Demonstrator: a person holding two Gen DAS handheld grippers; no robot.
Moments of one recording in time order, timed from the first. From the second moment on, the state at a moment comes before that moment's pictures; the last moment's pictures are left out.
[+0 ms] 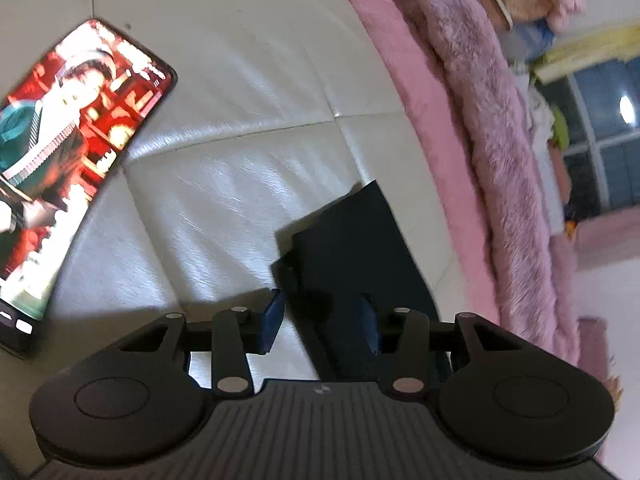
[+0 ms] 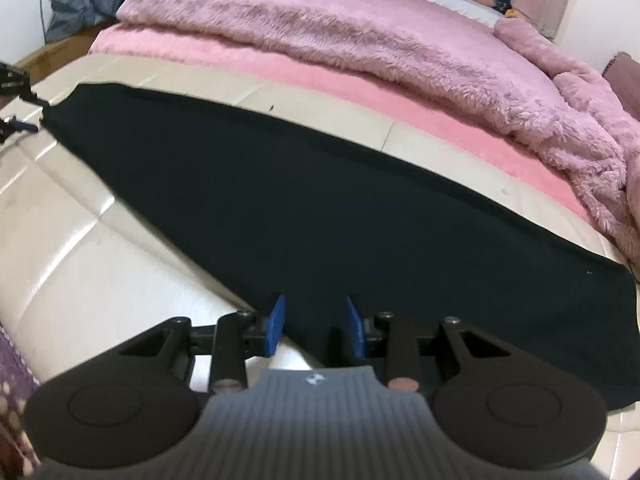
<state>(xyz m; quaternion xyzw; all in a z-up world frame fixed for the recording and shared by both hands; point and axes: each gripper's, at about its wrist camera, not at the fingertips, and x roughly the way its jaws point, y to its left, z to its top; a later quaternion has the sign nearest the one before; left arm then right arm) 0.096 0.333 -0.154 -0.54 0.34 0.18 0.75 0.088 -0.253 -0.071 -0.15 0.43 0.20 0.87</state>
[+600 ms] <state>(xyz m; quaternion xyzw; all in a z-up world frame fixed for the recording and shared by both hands) 0.107 0.332 -0.124 -0.43 0.31 0.25 0.81 0.101 -0.243 -0.070 -0.15 0.42 0.19 0.87</state>
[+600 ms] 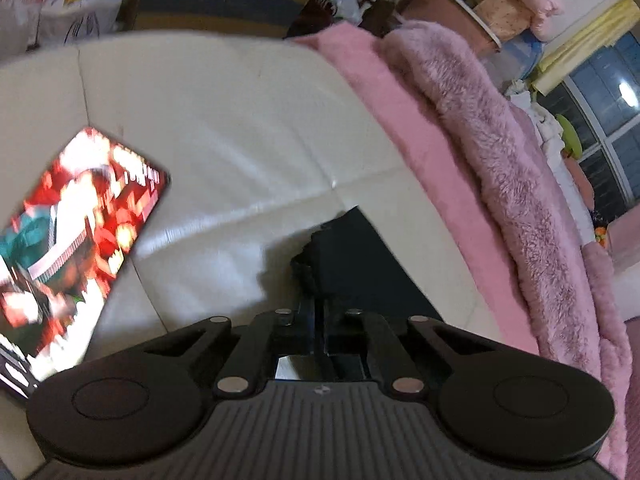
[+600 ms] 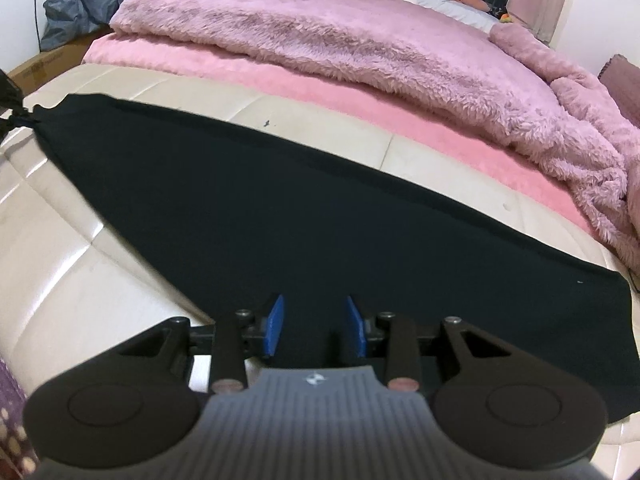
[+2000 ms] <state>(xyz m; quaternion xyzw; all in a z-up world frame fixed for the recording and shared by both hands) 0.177 0.016 -0.103 -0.18 0.48 -0.20 0.84 0.119 -0.241 -0.084 0.00 0.45 0.25 0.86</state>
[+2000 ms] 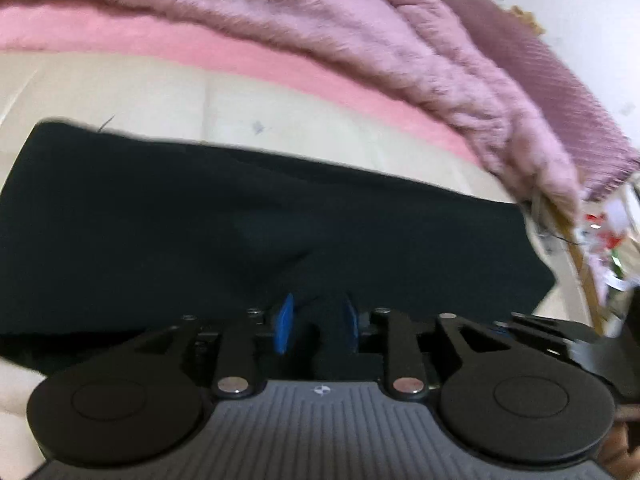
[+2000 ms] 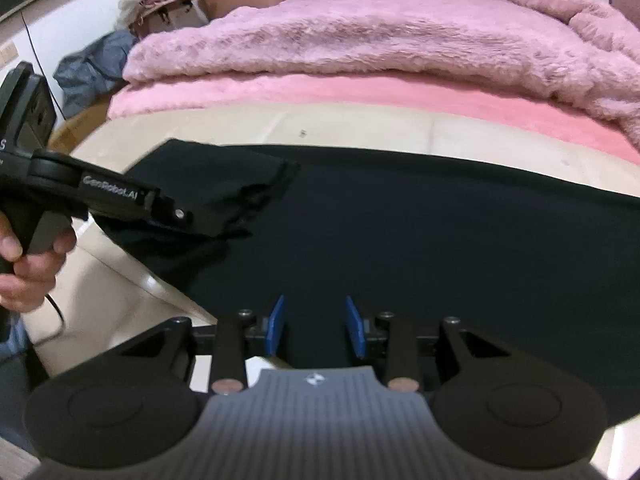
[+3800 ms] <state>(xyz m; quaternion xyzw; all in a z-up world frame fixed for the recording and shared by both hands) 0.206 0.060 -0.121 -0.19 0.49 -0.11 0.85 0.236 -0.182 -0.137 0.26 0.50 0.22 0.79</state>
